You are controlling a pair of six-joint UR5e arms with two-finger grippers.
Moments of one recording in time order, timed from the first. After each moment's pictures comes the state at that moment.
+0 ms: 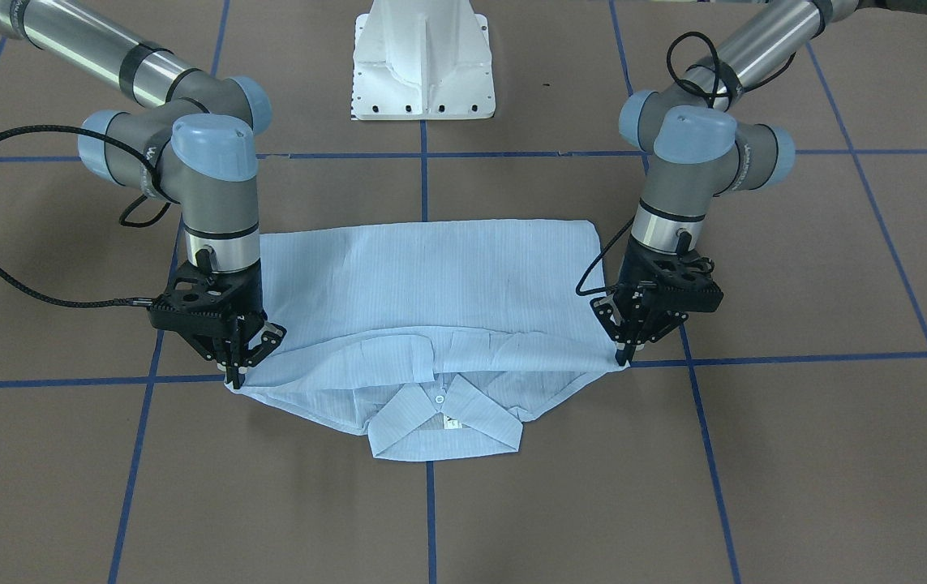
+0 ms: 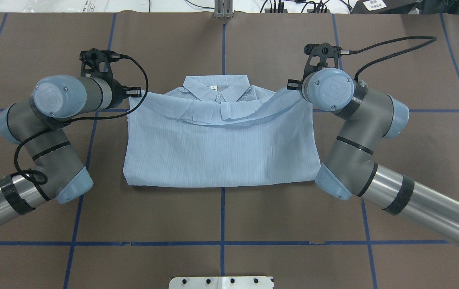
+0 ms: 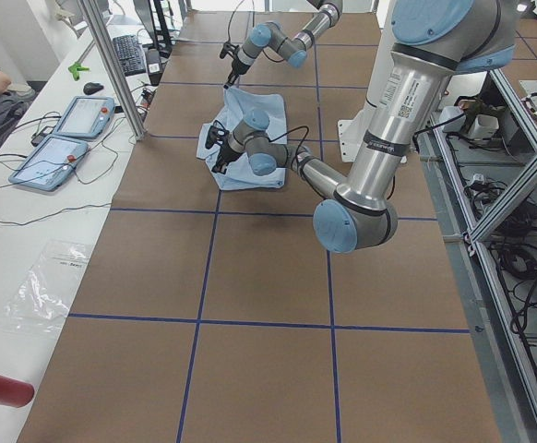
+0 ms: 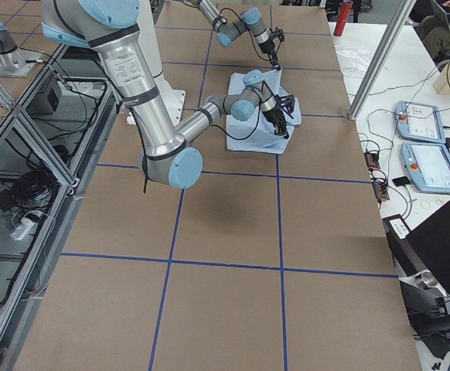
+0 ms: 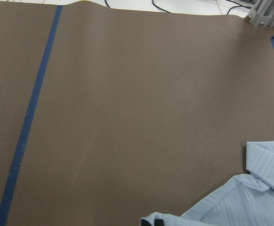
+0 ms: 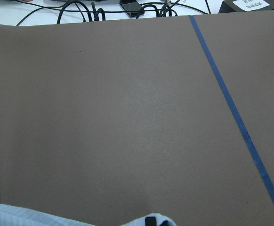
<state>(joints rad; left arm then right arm) -0.70 -2.00 -1.55 -2.20 -1.57 -1.10 0.66 -1.04 1.57 -1.30 1.43 1.25</state>
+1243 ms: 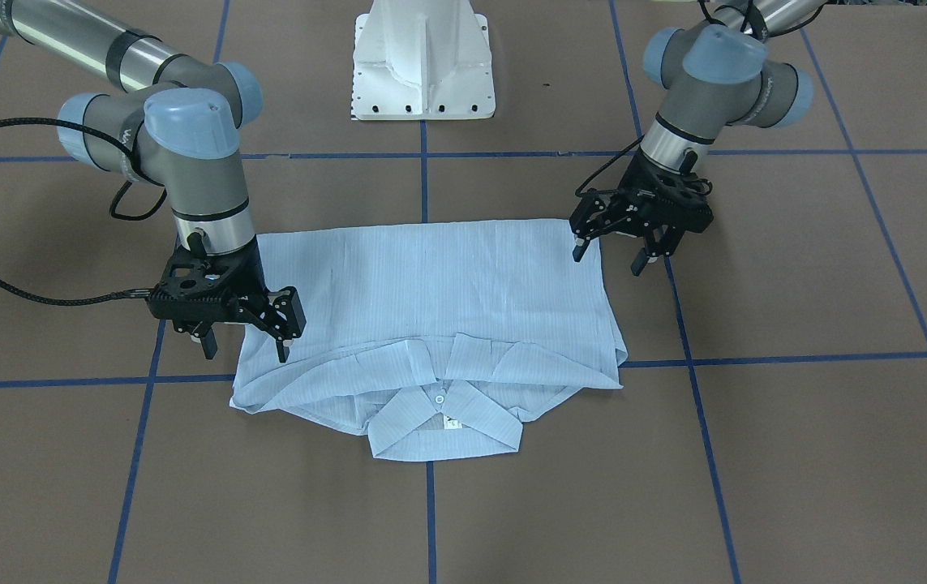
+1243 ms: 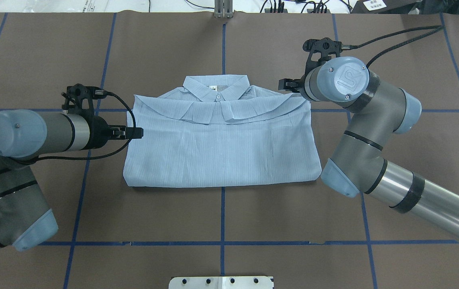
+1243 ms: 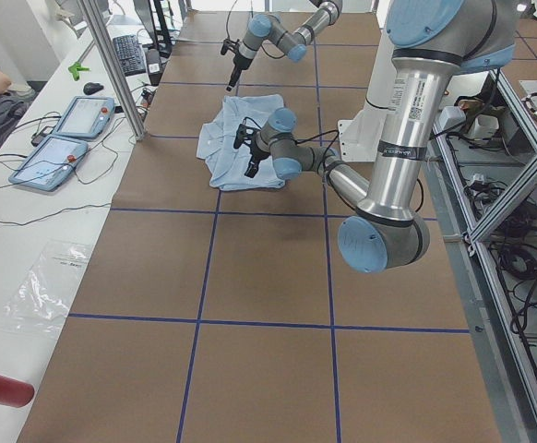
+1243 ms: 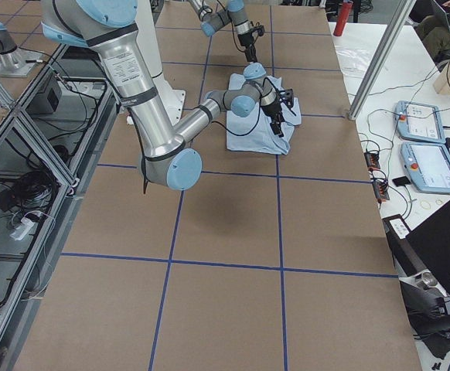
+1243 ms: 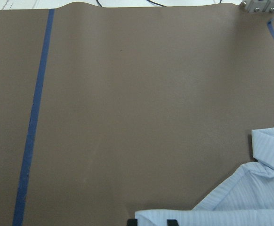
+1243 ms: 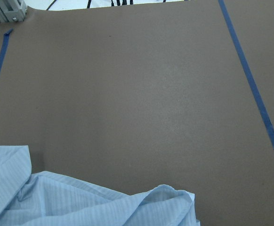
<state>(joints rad) -0.58 -1.78 -1.83 -2.25 -1.70 -1.17 0.69 -1.05 1.65 -1.30 1.57 1.19</state>
